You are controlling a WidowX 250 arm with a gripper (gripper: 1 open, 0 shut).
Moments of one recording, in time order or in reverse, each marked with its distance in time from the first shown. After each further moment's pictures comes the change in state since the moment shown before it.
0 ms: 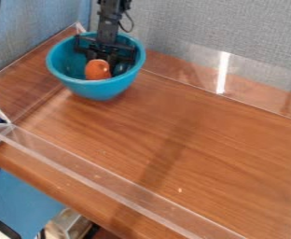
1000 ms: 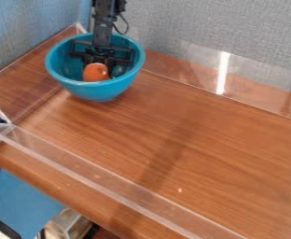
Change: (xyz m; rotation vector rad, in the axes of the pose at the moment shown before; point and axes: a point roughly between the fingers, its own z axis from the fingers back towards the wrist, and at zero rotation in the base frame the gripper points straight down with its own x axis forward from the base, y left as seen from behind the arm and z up) arm -0.007 0.004 -0.004 -0.015 0.003 0.105
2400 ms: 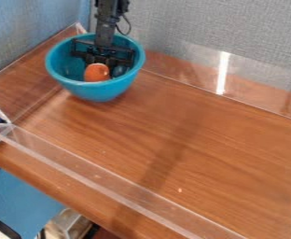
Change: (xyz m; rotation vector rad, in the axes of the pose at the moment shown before) arm -0.005 -0.001 -0.004 0.014 0.016 0.020
